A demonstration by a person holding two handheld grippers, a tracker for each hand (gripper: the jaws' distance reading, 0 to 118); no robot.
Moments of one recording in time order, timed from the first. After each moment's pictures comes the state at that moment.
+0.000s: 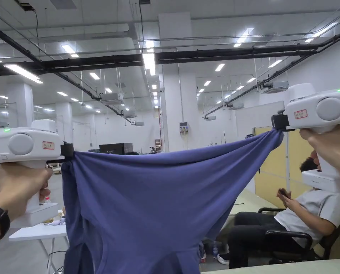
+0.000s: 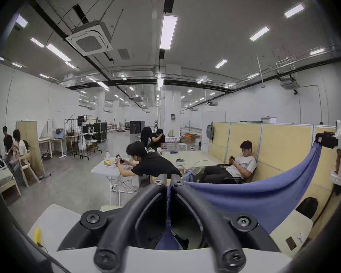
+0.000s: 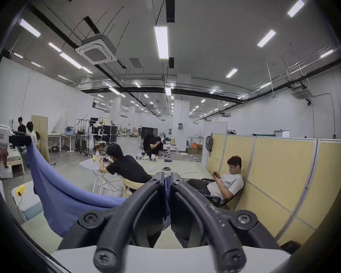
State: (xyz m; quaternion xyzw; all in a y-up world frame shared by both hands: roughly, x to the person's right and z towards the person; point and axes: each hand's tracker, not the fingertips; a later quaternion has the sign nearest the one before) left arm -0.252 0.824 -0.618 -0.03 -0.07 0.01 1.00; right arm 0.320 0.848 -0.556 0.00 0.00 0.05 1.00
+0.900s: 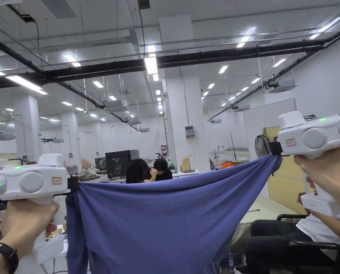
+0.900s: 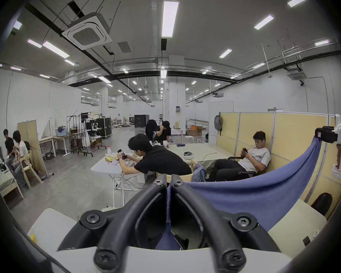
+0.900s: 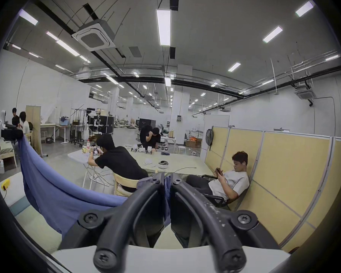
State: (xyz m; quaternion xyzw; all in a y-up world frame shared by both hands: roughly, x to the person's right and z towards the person) left arm -0.249 0.769 -0.803 -0.05 -0.05 -0.01 1.00; right arm 0.313 0.792 -0.771 -0.03 -0.01 0.07 1.00
